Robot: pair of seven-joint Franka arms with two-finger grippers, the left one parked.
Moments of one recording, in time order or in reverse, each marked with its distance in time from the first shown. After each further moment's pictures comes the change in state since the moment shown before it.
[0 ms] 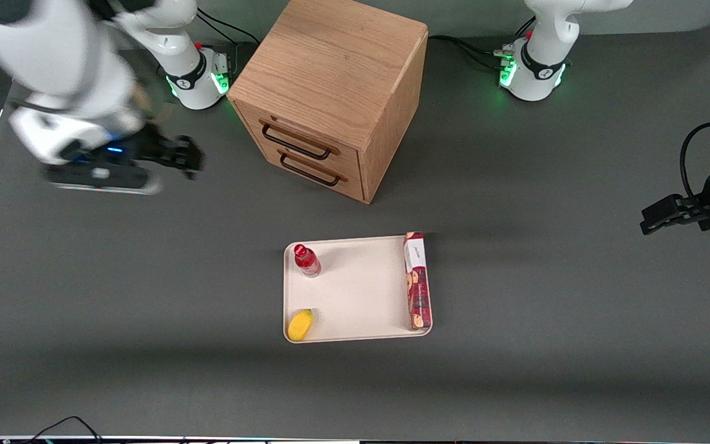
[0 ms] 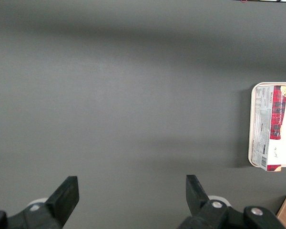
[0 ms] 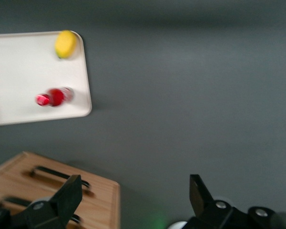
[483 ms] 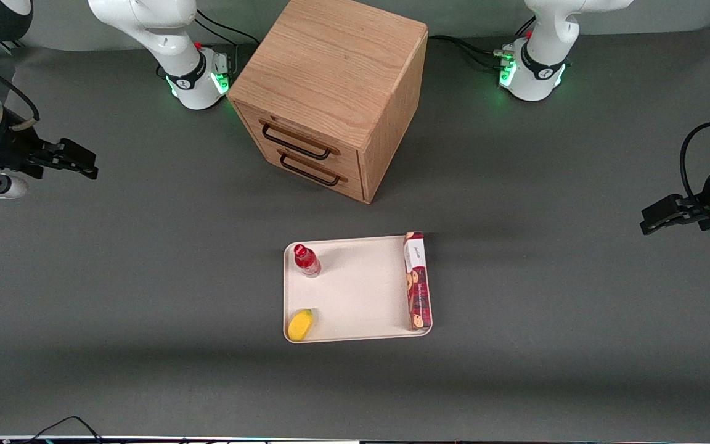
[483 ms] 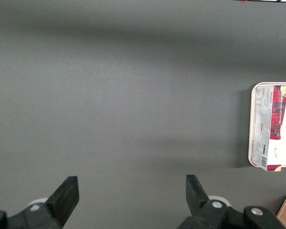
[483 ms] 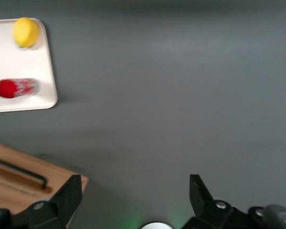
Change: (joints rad) arm -0.009 -0.203 -0.308 -0.357 0.186 0.185 -0.272
